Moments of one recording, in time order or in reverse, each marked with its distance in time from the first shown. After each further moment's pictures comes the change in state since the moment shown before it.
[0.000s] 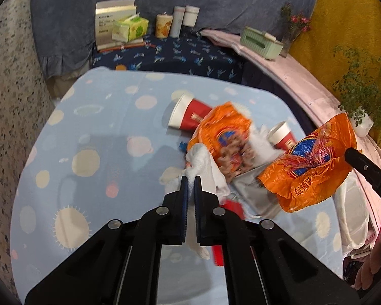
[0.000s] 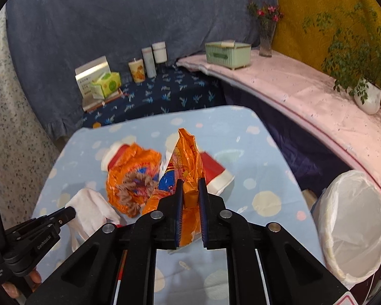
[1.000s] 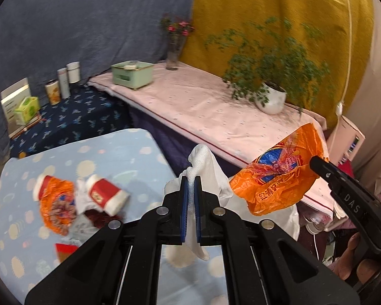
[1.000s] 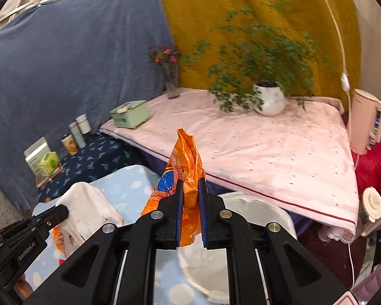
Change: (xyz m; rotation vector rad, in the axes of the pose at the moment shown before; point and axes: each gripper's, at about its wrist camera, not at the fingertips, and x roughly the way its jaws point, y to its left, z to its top) left arm -0.063 -0.299 -0.001 0.378 -0.117 -0.297; right arm -0.137 -0.239 -0.002 0.312 -0.209 -0.269
